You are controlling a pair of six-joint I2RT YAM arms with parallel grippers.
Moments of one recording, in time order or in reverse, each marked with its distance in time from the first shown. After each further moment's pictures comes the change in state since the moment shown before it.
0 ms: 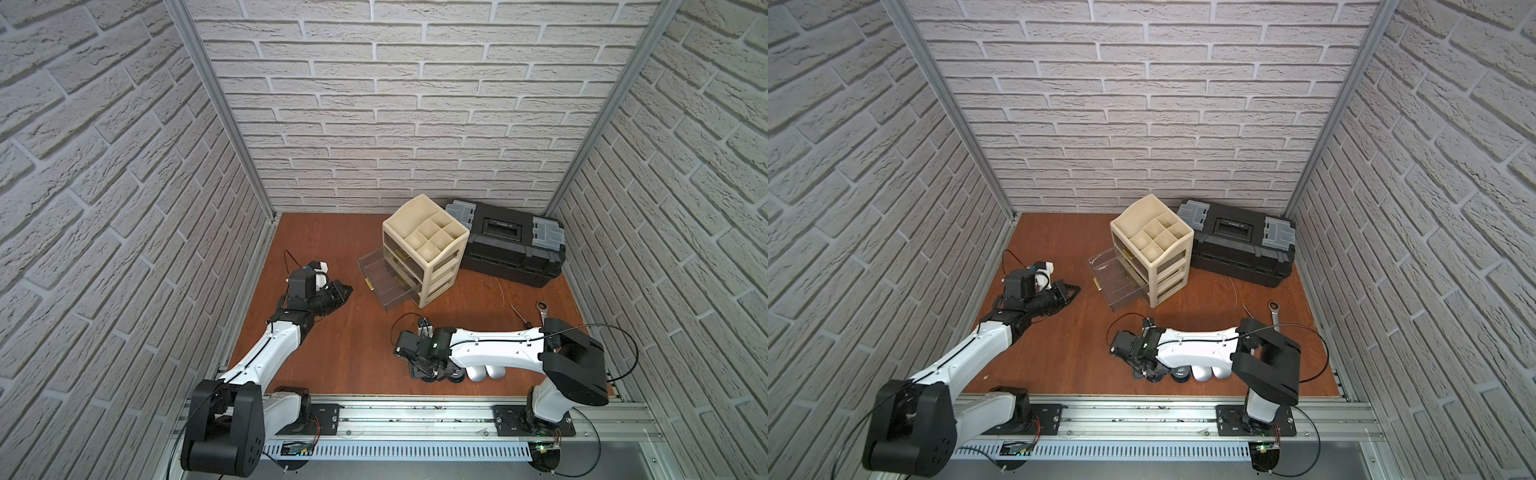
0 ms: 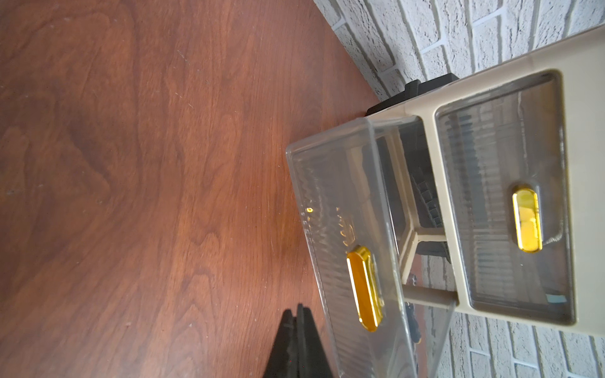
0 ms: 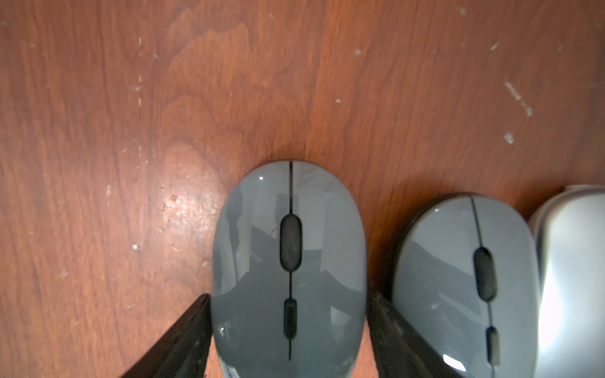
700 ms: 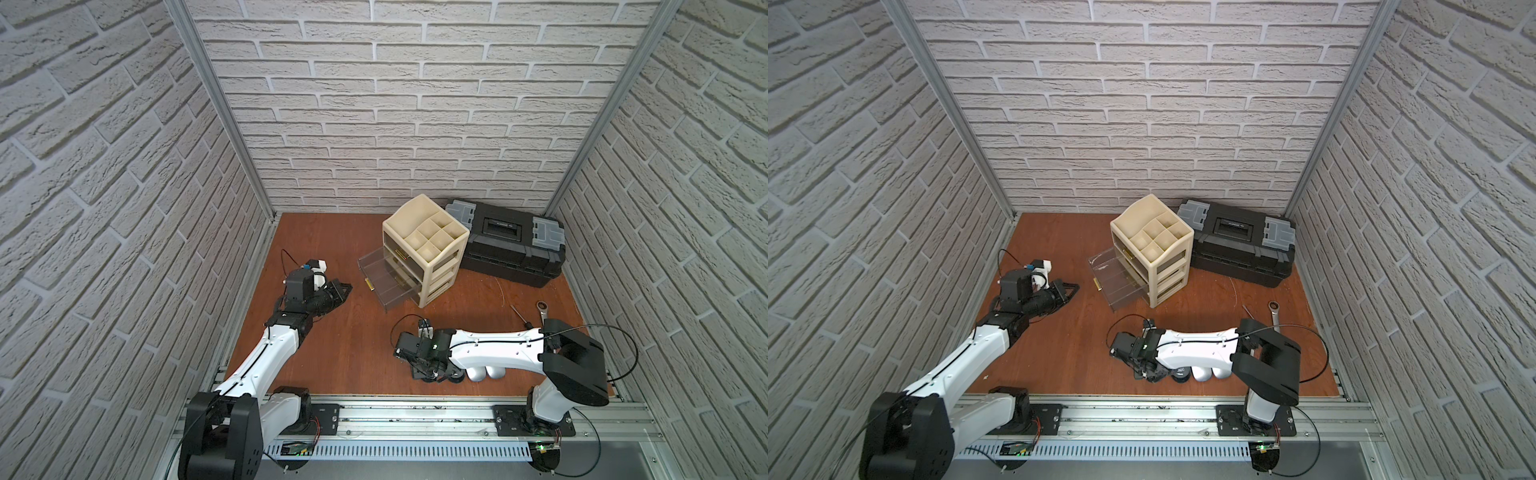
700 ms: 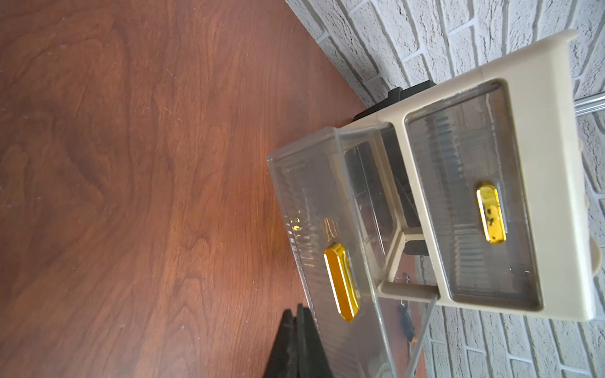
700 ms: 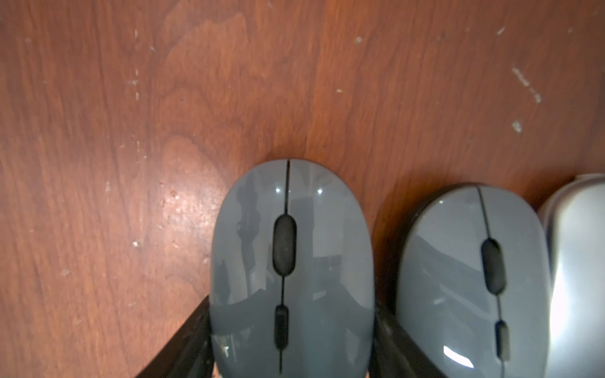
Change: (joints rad) left arm 0.000 -0.056 -0.002 -0.009 0.000 0.006; right arm 0.005 0.001 -0.010 0.014 -0.015 0.029
